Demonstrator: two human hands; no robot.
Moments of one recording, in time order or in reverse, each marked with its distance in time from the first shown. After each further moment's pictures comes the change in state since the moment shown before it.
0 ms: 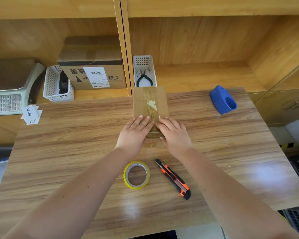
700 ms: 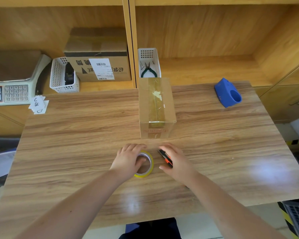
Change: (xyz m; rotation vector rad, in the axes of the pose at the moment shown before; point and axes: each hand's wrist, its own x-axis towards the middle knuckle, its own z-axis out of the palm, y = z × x) left_hand -0.101 0.020 0.013 -0.469 -0.315 -0.337; right_hand -0.095 -0.035 0.026 0.574 -0.279 0.205
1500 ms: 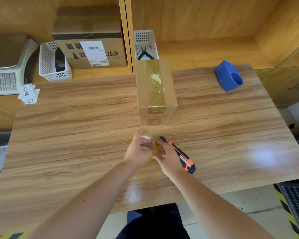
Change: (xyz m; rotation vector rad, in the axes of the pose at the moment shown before) left_hand 0.001 0.028 0.026 -0.852 -0.035 -0.375; right_hand 0.003 0.004 0.078 0.506 0.152 0.305
